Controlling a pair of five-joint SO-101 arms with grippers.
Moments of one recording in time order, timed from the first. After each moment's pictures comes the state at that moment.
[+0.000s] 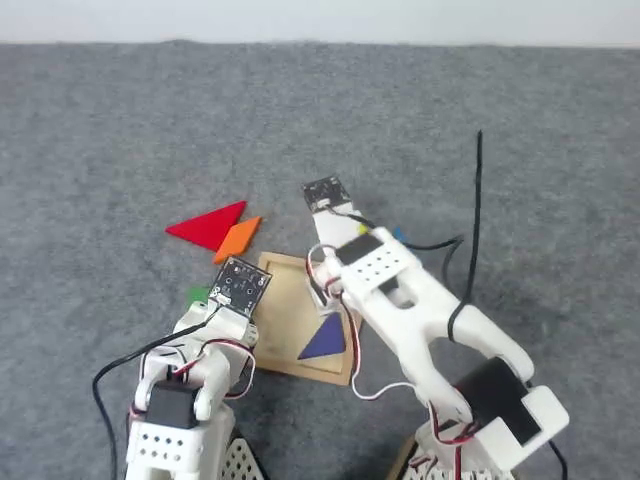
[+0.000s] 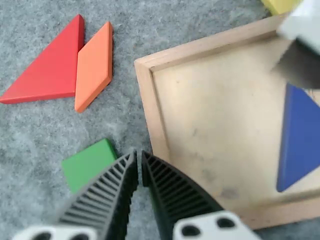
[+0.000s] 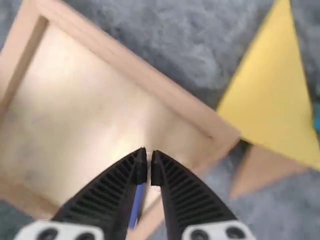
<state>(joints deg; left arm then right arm) 2.6 -103.1 97.4 72.2 -12.2 -38.7 -2.7 33.0 60.1 -14.5</state>
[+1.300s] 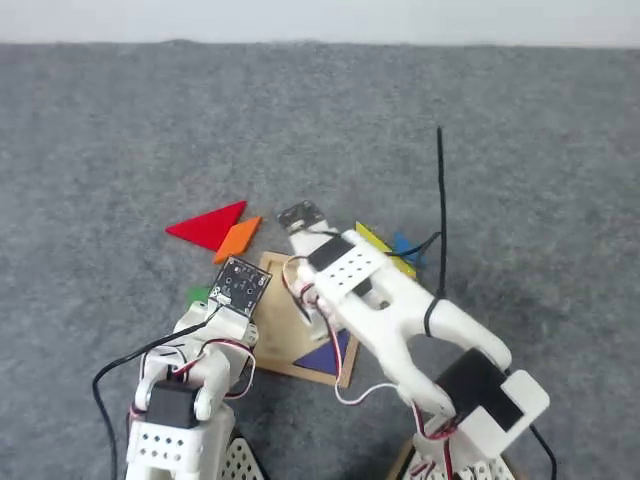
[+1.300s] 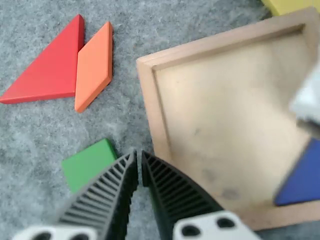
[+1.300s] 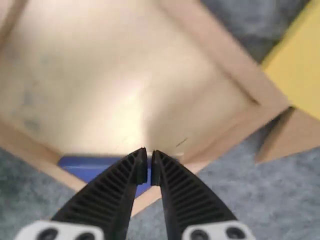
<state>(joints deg) 2.6 -103.1 97.4 72.2 -12.2 -45.5 2.3 29.6 69.4 -12.4</state>
